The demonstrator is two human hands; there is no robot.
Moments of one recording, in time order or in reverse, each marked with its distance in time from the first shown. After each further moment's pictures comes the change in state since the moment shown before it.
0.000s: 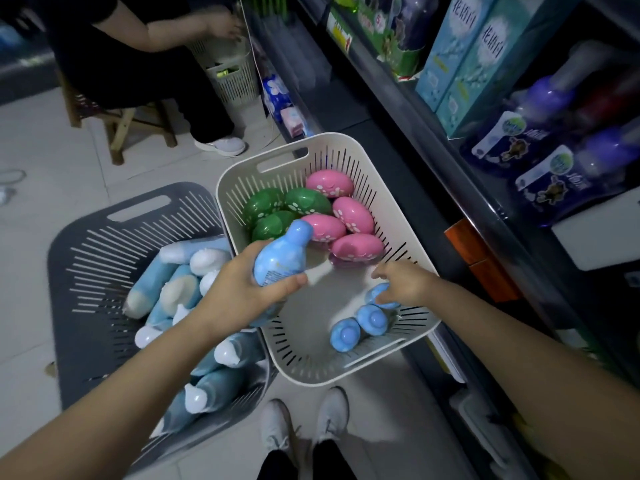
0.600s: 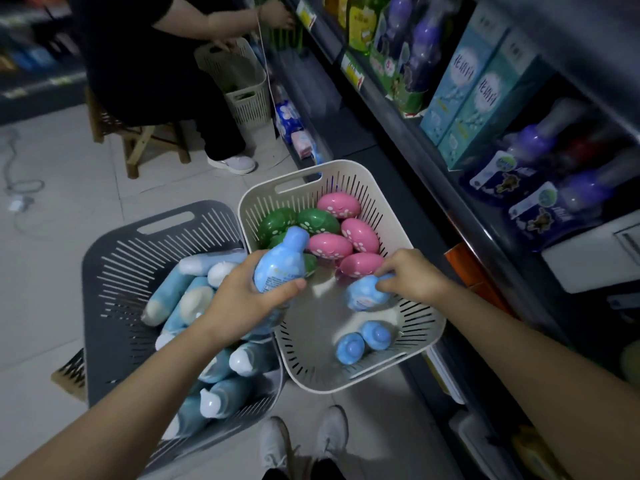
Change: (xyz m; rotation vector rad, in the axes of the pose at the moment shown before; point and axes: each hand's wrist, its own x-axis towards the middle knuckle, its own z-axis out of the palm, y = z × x) left_hand -0.014 0.016 -0.023 -0.133 0.059 -0.047; right_hand -0.027 -0.031 -0.039 0.111 0.298 -0.041
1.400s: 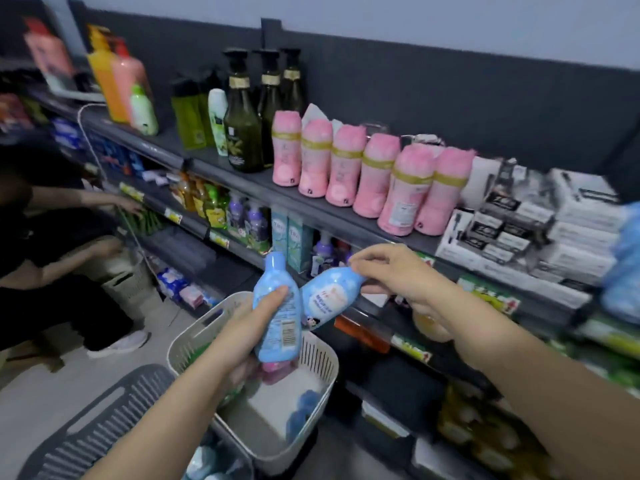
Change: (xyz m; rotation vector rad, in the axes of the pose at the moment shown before) left_hand -0.088 0.191 -0.013 -0.563 -0.648 0.055; right_hand -0.282 -0.098 -0.160 0.938 0.627 0.083
